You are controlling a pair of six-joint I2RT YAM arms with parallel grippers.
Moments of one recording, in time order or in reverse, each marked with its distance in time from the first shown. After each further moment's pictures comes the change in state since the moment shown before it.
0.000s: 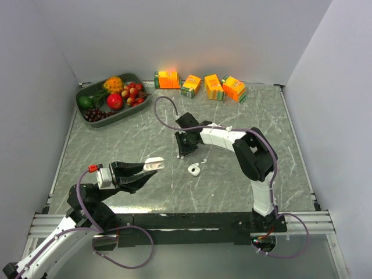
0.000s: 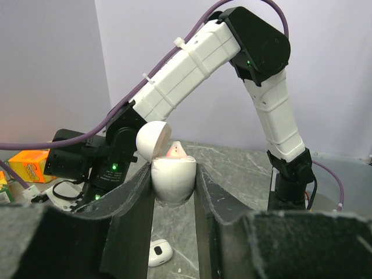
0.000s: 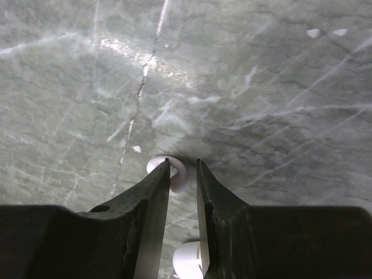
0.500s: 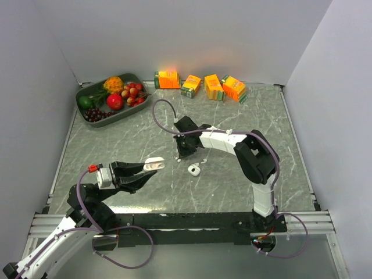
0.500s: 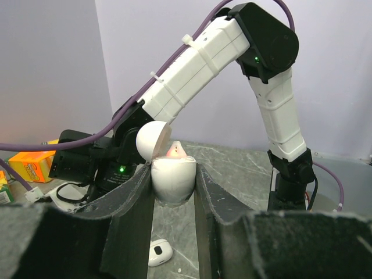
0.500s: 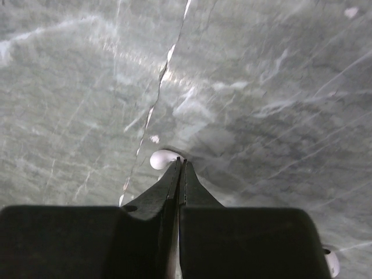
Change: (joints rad) left arm 0.000 0.000 0.000 0.000 -0.001 0.000; right arm 0.039 -0.037 -0.044 0.034 0.024 0.025
